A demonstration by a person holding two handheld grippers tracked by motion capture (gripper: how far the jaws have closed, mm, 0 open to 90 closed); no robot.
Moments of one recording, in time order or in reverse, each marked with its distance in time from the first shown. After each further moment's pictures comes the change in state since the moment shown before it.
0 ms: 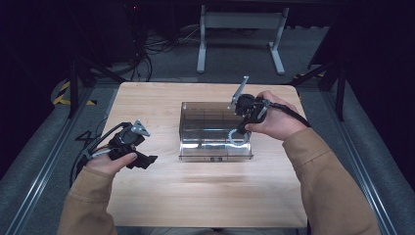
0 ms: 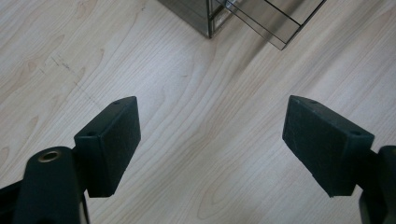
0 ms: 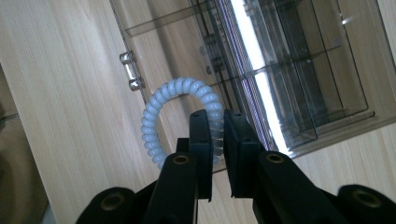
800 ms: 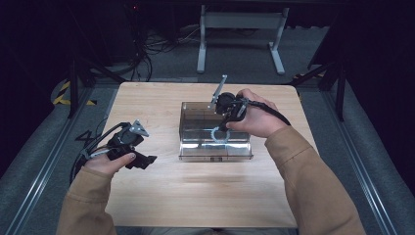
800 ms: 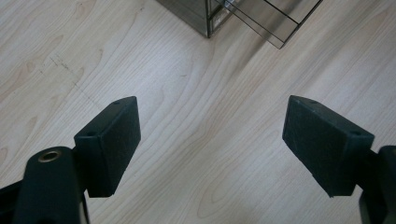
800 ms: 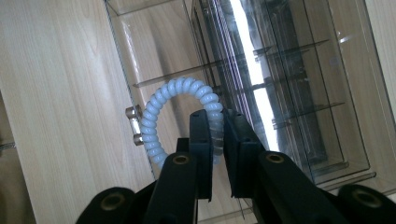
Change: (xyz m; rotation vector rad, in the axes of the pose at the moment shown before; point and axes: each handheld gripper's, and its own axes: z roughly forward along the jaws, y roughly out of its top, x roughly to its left) left arm 0.002 -0.002 -0.002 -0.009 -0.009 0.004; right arm 0.006 0.043 0.015 -0.023 -0.001 -0.060
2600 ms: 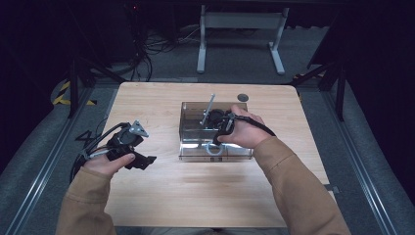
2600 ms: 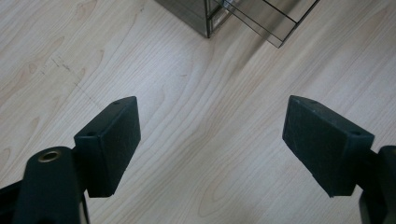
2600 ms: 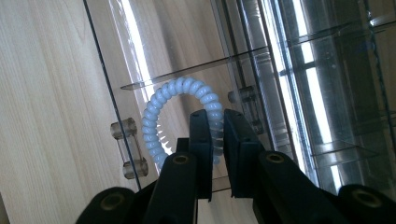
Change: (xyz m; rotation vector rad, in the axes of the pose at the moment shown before) left arm -0.001 -0.001 -0.002 -0.003 0.003 0.007; right arm 0.004 0.000 0.067 0.070 0.064 0.011
